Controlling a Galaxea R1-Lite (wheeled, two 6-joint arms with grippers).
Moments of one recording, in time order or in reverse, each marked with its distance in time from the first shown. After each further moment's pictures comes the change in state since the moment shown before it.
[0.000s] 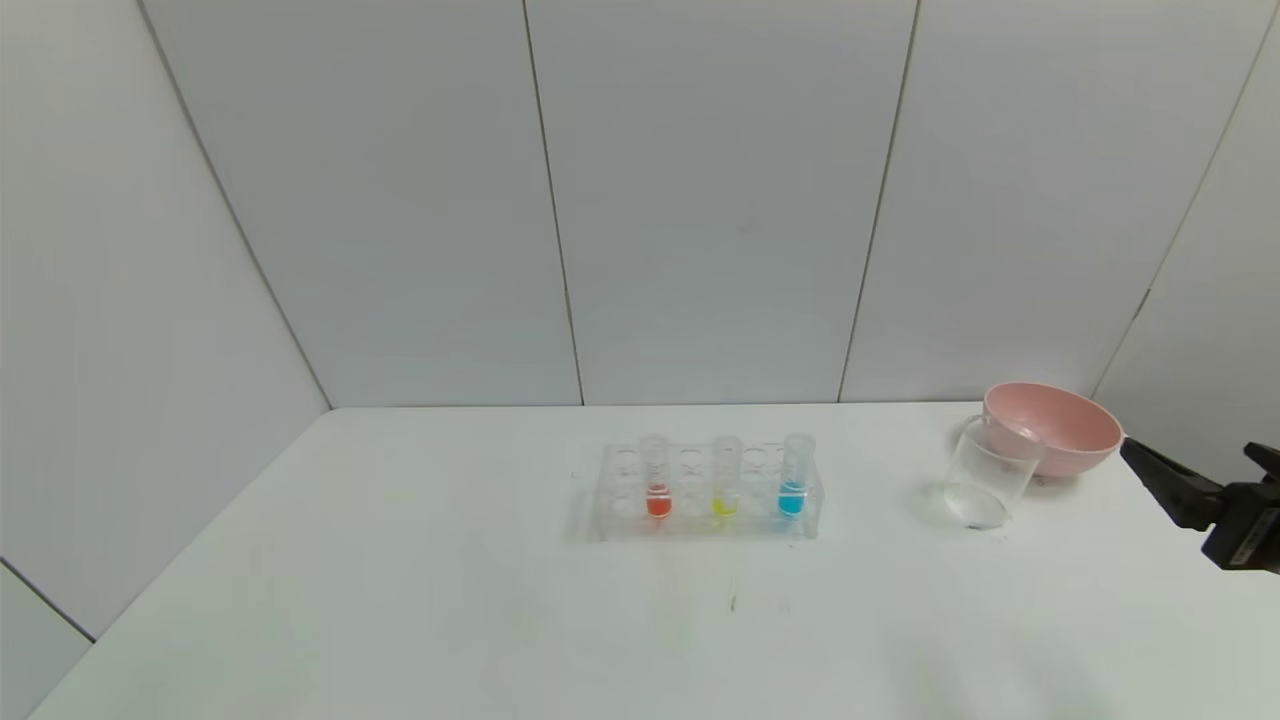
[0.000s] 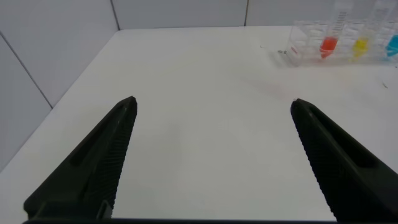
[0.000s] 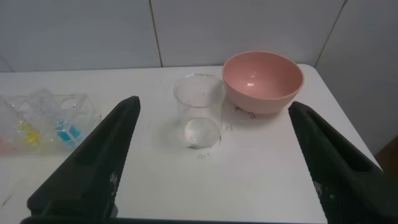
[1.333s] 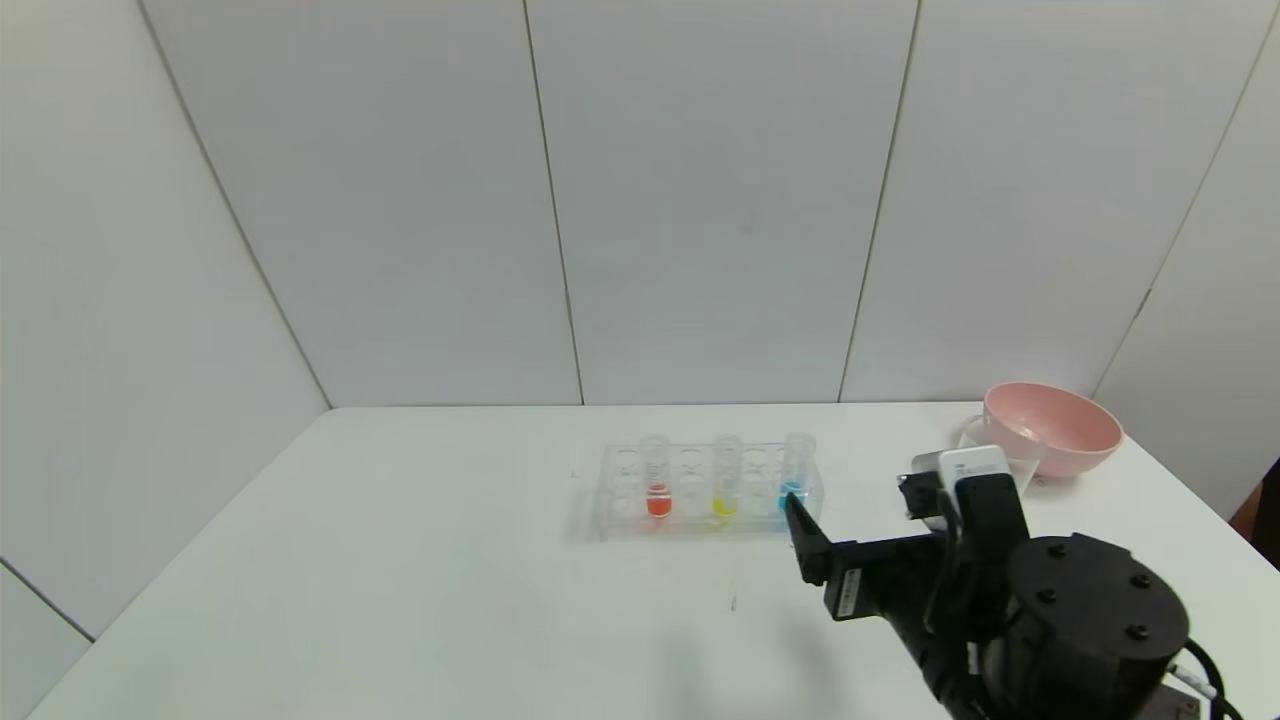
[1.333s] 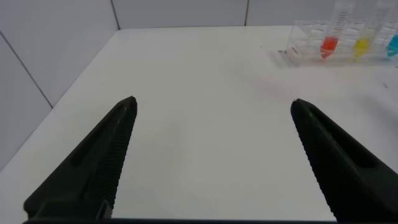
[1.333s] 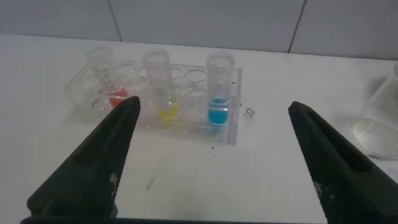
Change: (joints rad) left arm 0.000 0.000 0.000 0.000 0.000 0.000; right arm 0.827 0.586 -0.183 -0.387 -0.620 0.066
